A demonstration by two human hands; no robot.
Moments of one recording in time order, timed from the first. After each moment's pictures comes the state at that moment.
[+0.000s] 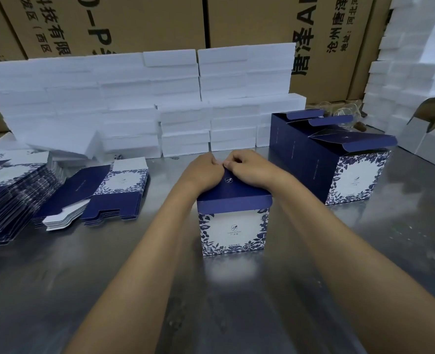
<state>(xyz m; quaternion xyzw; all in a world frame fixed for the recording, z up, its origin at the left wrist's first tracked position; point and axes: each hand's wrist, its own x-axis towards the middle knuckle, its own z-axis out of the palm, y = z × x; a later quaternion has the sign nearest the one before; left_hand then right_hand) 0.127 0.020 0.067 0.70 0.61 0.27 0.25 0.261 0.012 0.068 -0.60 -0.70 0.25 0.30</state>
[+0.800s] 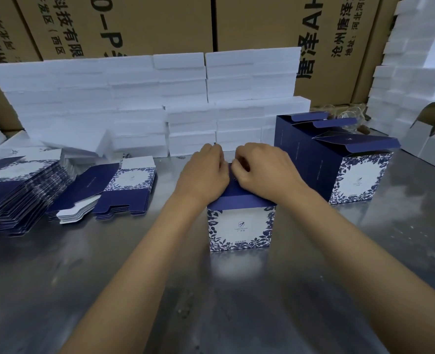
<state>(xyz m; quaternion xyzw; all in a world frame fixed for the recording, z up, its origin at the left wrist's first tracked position) 0.114 -0.018 0.072 0.78 0.56 0.28 0.04 0.260 -0.033 0.073 -0.56 -0.77 -0.11 0.28</state>
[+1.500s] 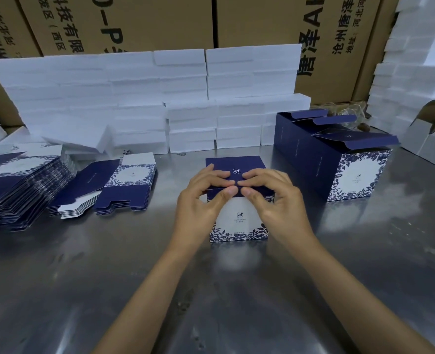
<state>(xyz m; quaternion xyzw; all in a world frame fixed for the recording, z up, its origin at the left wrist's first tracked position) 0.100 -0.064 0.009 0.67 0.37 0.57 0.30 0.264 -0.083 0.006 -0.45 -0.65 0.15 0.60</state>
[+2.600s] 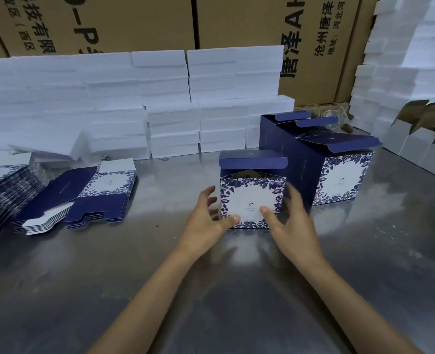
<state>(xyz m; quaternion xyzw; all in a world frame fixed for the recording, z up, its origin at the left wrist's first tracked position) 0.139 -0.022 -0.035 0.64 0.47 0.43 0.44 0.320 -0.073 -0.042 -0.64 -0.54 0.18 0.51</state>
